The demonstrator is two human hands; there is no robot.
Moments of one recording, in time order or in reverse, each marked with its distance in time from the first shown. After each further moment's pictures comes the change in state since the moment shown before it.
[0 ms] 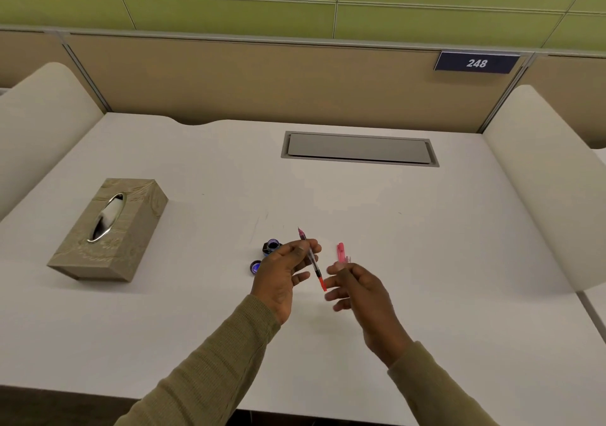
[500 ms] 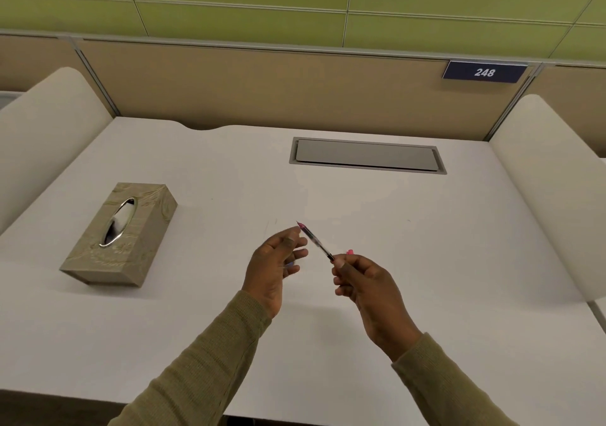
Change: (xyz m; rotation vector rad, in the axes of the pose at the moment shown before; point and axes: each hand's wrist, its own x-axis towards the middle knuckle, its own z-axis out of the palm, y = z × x) left_hand 0.008 0.028 -0.028 0.006 0.056 0.093; right_hand 0.007 -0.024 0.021 0.162 -0.001 -0.014
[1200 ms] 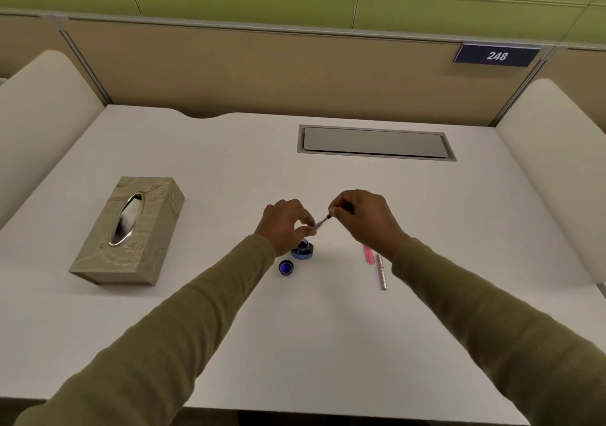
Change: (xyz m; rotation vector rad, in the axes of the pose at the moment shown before) left_hand 0.109 0.014 -0.047 1.264 -0.310 0.558; right_hand 0.093 -0.051 0.051 -1.073 -0.027 -0.464
